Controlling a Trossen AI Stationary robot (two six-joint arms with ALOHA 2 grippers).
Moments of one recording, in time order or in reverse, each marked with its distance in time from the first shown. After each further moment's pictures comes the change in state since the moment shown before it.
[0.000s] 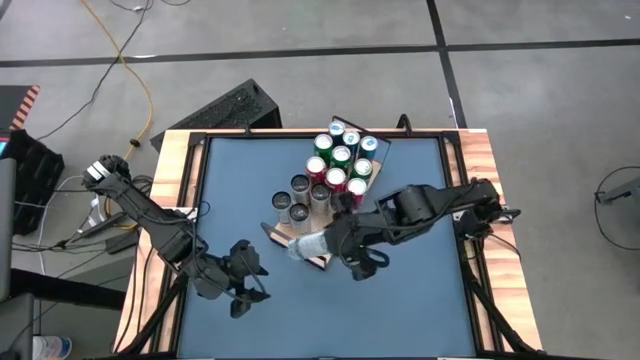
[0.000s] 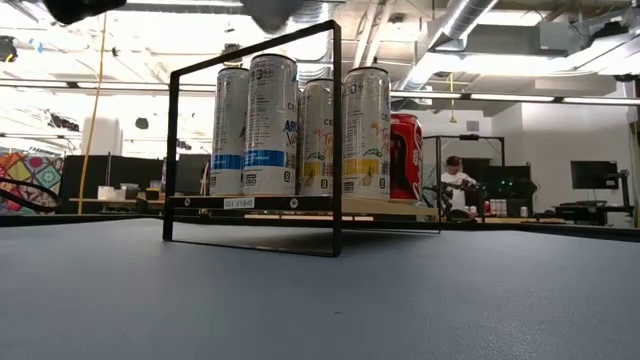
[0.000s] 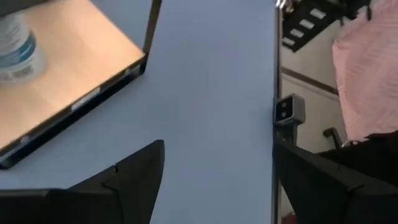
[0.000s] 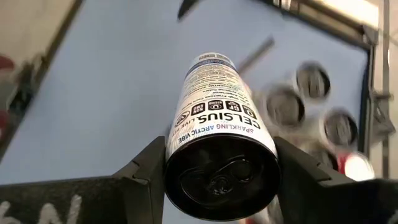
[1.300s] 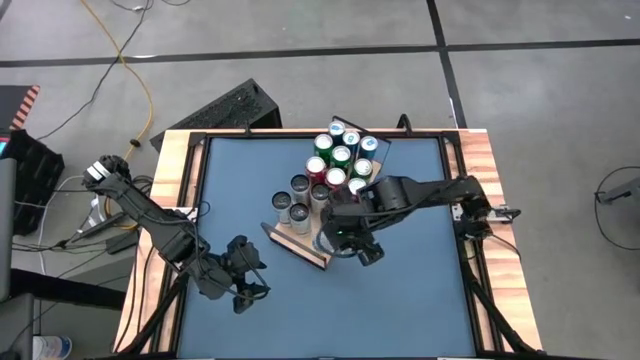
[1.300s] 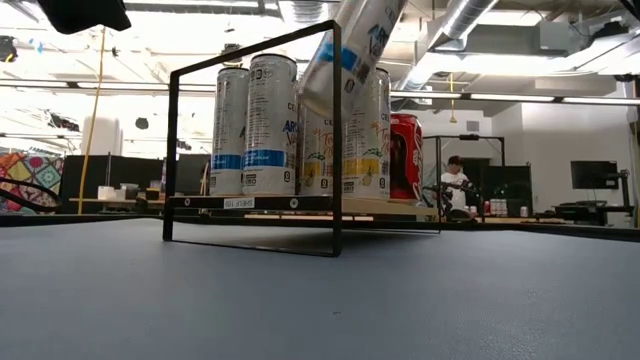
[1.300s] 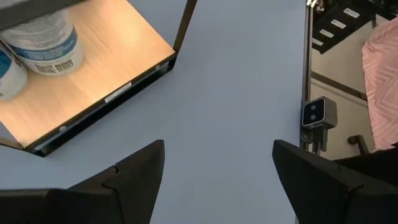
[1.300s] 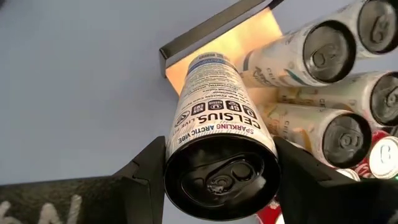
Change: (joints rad) left arm 0.000 0.003 -0.002 -0.078 -0.050 -0.039; right arm -0.100 0.049 -0.006 -0.240 -0.101 -0.210
